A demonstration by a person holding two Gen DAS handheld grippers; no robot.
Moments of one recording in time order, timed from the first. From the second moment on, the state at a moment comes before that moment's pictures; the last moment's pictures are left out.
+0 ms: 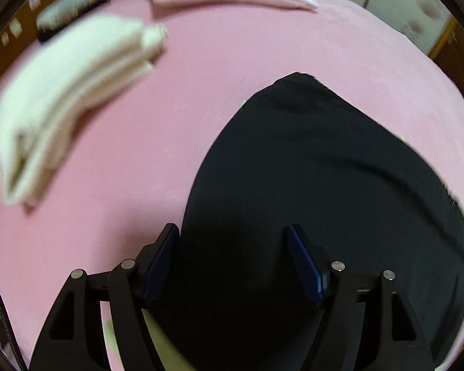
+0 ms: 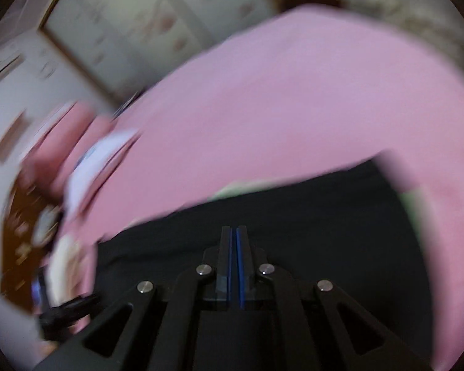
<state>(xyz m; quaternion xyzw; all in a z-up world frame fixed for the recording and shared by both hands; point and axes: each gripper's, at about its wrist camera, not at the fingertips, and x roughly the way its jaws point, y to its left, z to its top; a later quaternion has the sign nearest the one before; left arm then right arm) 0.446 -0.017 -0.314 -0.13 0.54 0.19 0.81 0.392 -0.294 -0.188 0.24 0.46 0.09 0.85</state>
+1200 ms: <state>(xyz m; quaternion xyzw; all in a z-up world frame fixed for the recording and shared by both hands) 0.282 0.039 -0.354 -0.49 0.44 0.04 0.76 0.429 -0.217 -0.262 0.14 0.71 0.07 0.68</state>
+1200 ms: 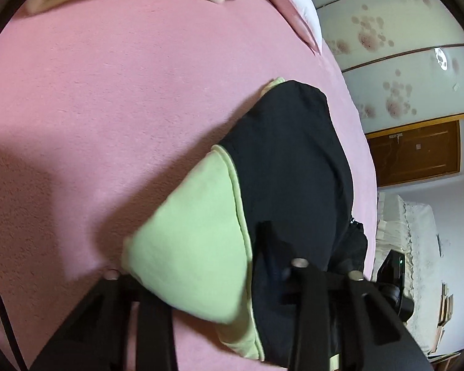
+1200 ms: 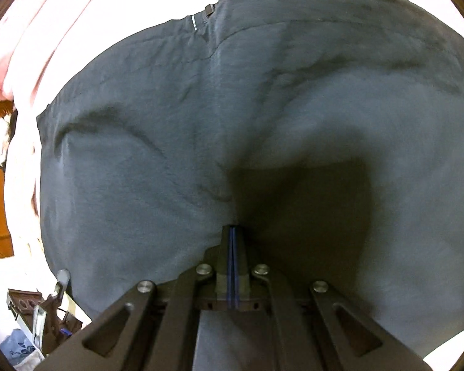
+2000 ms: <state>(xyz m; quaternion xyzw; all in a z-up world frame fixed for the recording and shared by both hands) 0.318 -0.261 -0.163 -0.30 0.36 -0.26 0.84 0.366 -0.348 -0.305 0.39 0.64 0.22 0.62</state>
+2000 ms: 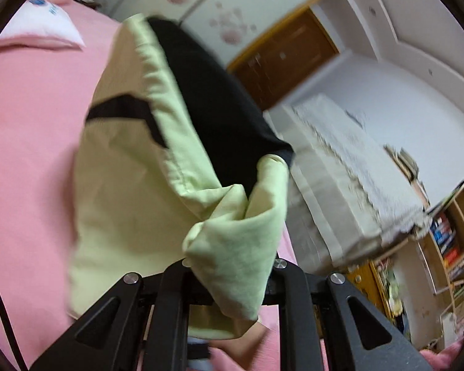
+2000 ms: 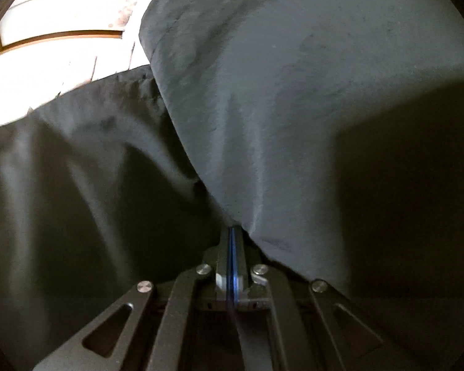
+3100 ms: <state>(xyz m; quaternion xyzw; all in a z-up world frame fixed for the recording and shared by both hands) 0.232 -0.489 -0.227 0.08 0.54 -0.29 0.79 0.362 -0.617 -0.209 0.23 0.67 0.23 0.66</state>
